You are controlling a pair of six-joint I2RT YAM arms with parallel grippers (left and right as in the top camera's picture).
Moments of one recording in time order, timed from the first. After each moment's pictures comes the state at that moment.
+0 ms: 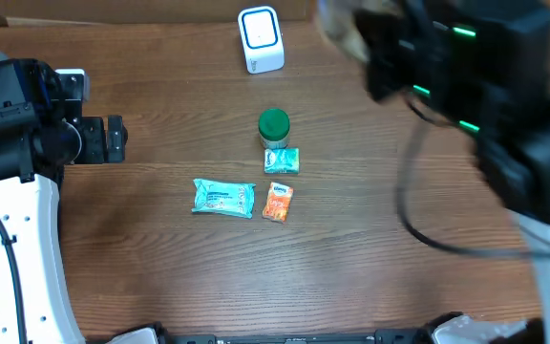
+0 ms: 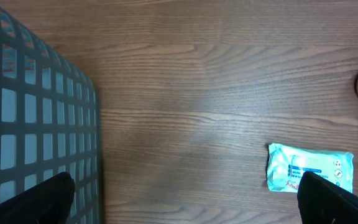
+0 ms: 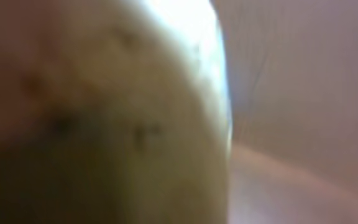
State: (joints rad) left arm 0.24 1.41 1.55 -1.15 0.02 0.19; right arm 0.40 1.47 2.13 -1.07 -0.12 0.01
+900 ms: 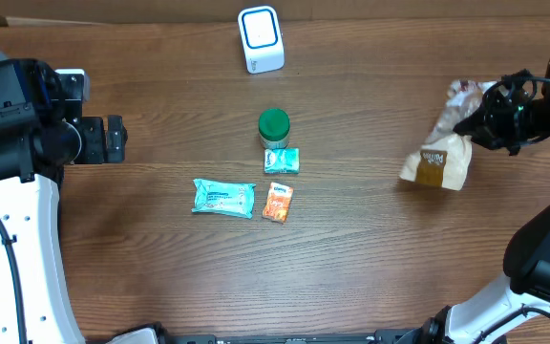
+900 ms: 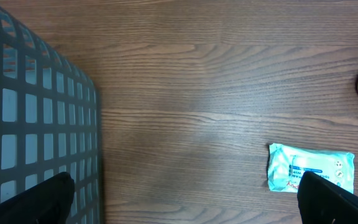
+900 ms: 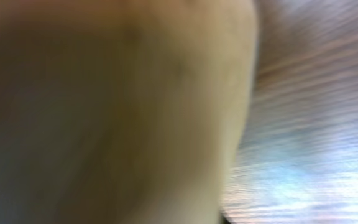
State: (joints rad) left arm 0.24 1.41 1.55 -1.15 0.02 0.19; right arm -0.40 1.89 1.69 -1.31 -0.52 0.14
